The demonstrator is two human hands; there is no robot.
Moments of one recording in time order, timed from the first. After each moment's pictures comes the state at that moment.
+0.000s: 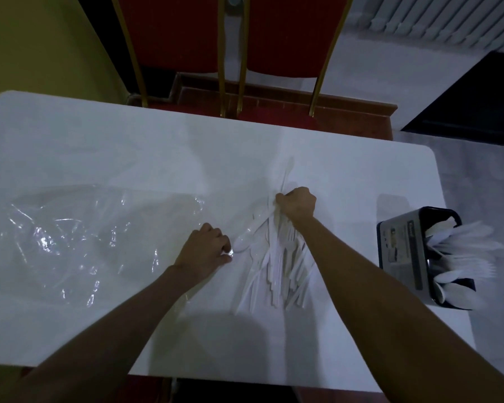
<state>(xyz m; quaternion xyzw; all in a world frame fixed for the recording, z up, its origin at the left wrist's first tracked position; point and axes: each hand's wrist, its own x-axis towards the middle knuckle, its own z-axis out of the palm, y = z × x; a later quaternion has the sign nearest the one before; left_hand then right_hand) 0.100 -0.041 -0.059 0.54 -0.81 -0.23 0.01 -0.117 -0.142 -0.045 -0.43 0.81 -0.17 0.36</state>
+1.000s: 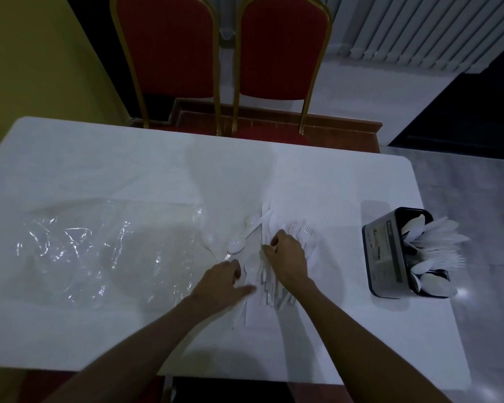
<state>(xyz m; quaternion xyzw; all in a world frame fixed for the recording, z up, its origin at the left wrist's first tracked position) 0.061 0.017 -0.048 0.59 -0.72 -0.37 0.05 -0.114 -0.024 -0.039 -0.57 0.75 -0.11 0.31</state>
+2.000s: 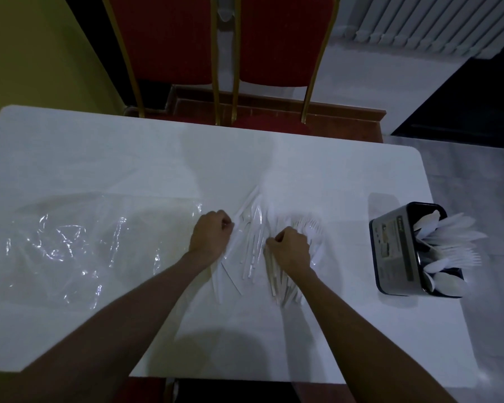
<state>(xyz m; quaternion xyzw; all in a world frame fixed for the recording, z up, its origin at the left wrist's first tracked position) 0.070 -0.068 -0.042 0.69 -0.63 -0.31 0.16 -0.109 -0.040 -0.045 -0.49 0.79 -0.10 0.35</state>
